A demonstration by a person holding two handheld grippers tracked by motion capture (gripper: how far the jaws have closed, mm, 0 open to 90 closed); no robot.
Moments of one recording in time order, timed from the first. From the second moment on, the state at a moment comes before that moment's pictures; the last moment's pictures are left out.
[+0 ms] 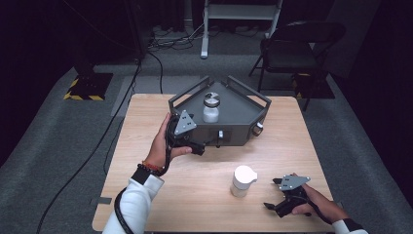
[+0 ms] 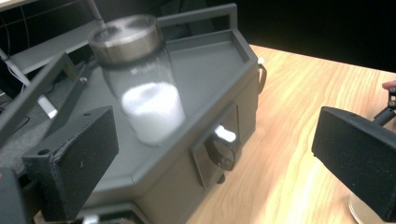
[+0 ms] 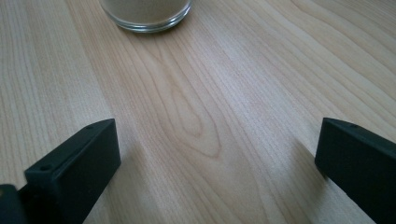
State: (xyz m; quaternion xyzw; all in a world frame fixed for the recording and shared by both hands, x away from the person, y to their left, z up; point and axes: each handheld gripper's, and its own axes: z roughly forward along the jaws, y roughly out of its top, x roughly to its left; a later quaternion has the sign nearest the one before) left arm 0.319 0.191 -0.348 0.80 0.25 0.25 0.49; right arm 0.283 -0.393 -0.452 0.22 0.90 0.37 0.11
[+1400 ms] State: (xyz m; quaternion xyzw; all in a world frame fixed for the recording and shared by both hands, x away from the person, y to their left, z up) left arm 0.293 0.213 -0.415 0.83 0.30 0.21 0.43; right arm 0.284 -0.393 -0.452 0.22 0.90 0.37 0.11
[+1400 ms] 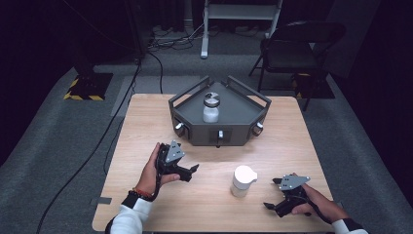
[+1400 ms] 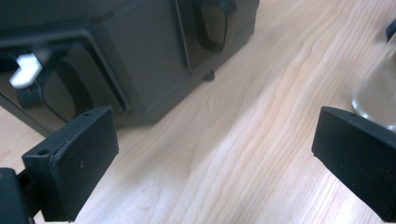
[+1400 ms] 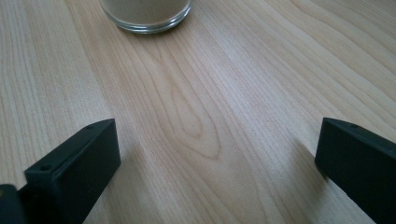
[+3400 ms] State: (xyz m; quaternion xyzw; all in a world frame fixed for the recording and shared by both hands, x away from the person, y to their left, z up) left arm 0.283 0.251 -0.459 0.85 0.37 0.15 0.35; right arm 0.286 -0.393 -0.452 0.21 0.90 0.37 0.10
